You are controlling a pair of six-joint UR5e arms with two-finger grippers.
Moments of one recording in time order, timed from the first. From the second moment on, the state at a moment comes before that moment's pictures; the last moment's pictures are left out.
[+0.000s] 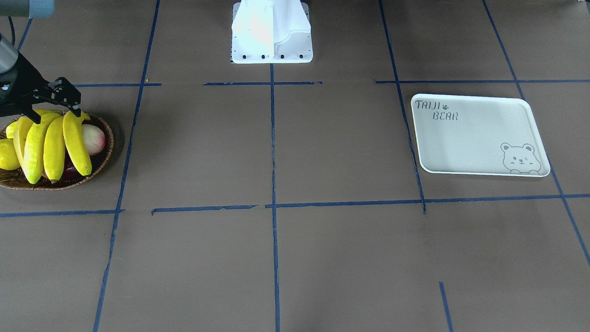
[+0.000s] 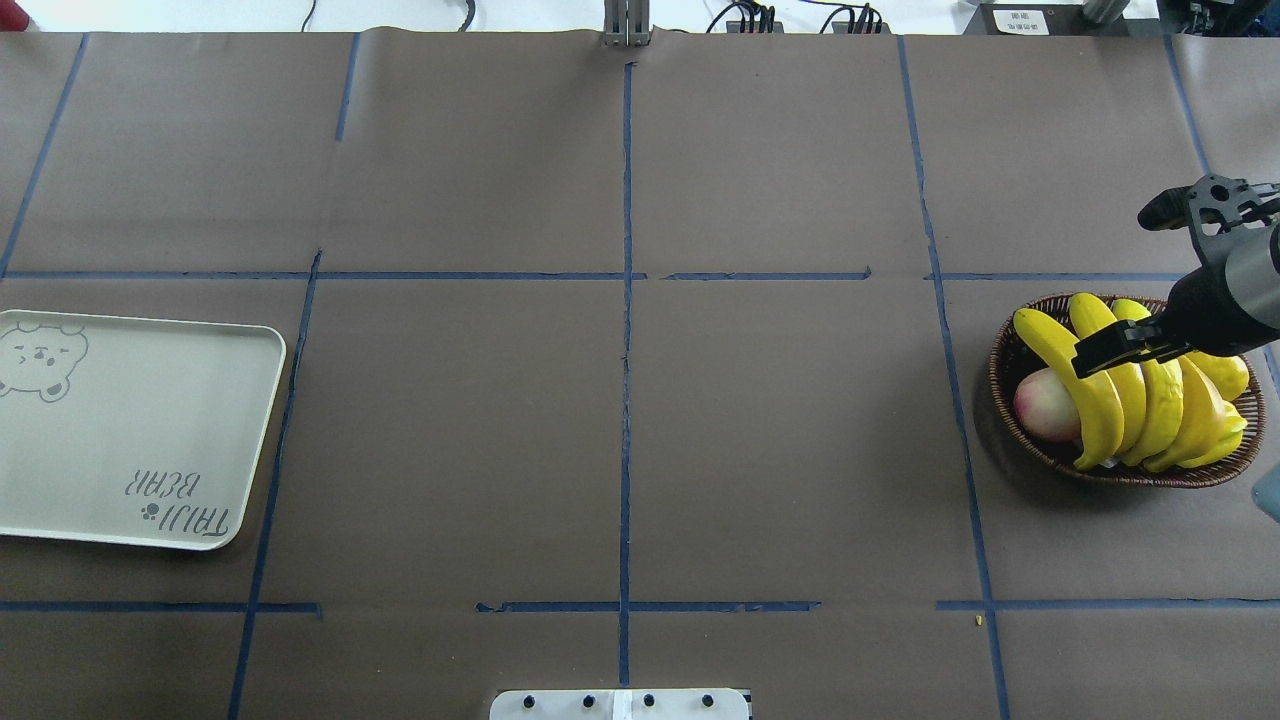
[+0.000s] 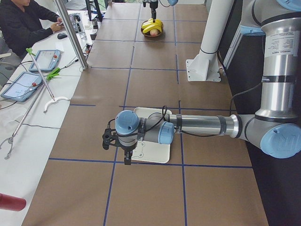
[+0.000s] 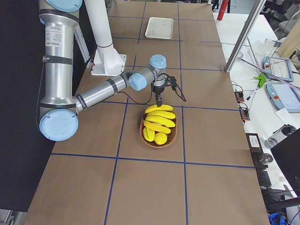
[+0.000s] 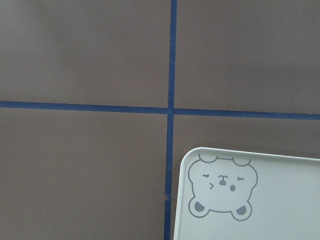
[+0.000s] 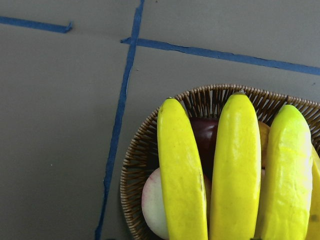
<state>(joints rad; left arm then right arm) -1.59 -1.52 -1.63 -1.71 -2.43 -0.11 0.95 -1.64 2.06 -1.45 2.15 0.62</state>
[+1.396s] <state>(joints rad) -1.59 -1.51 -1.63 -1.72 -2.43 -0.12 0.89 -1.64 2.04 -1.45 2.12 0.60</state>
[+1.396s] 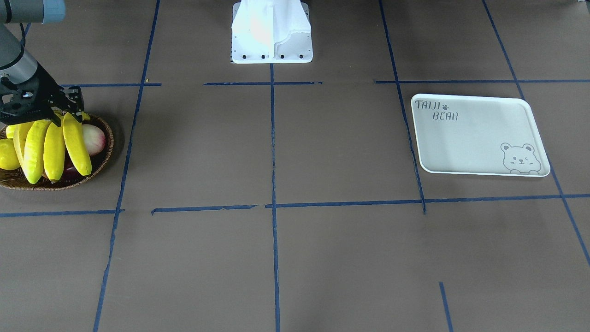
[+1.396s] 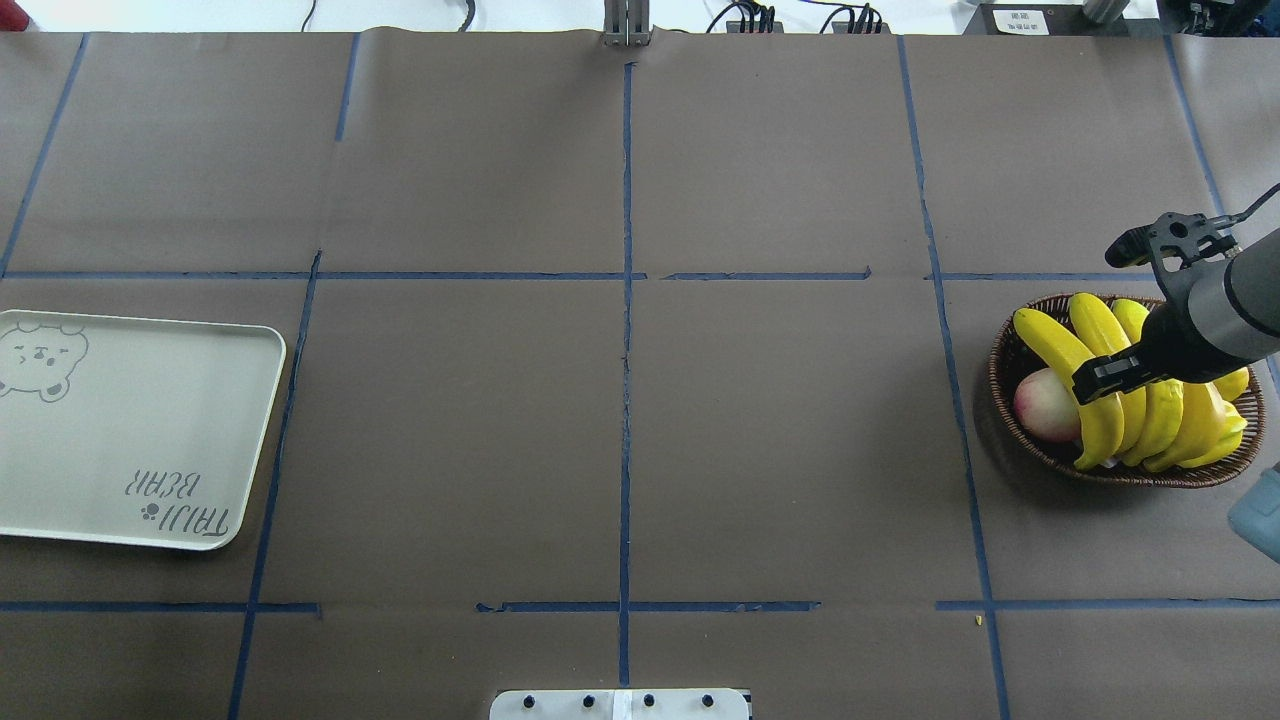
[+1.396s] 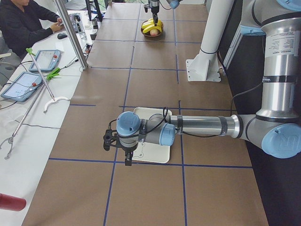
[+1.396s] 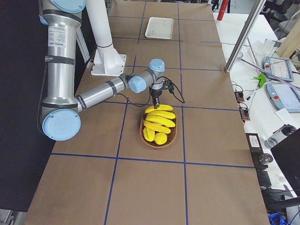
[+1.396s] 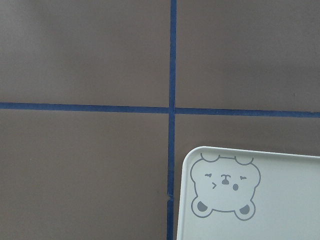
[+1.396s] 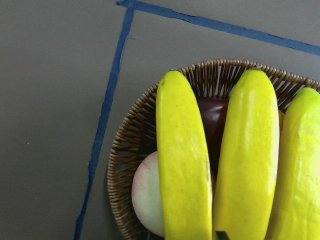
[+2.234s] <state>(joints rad) -1.59 -1.51 -1.63 -1.72 -2.43 -0.12 0.88 -1.65 2.03 -1.45 2.12 0.59</state>
